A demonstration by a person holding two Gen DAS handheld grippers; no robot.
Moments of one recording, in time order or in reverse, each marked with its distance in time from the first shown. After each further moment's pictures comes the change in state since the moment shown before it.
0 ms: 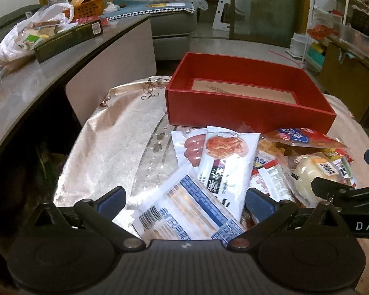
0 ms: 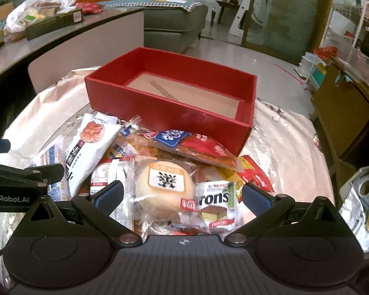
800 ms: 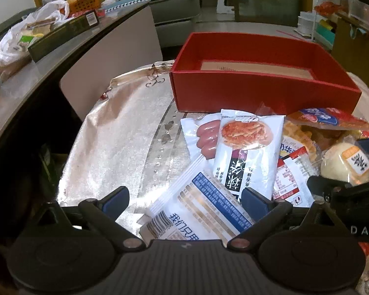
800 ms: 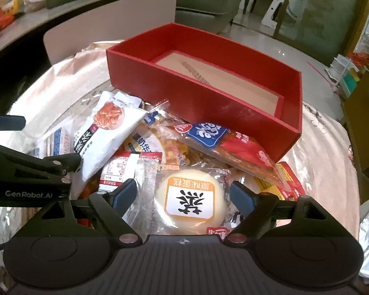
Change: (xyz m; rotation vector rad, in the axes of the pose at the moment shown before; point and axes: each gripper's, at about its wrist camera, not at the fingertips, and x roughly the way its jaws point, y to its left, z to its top) left arm 0.035 -0.005 0.001 0.076 0.068 0.085; right arm 0.044 0.021 0.009 -0.101 0.091 0.089
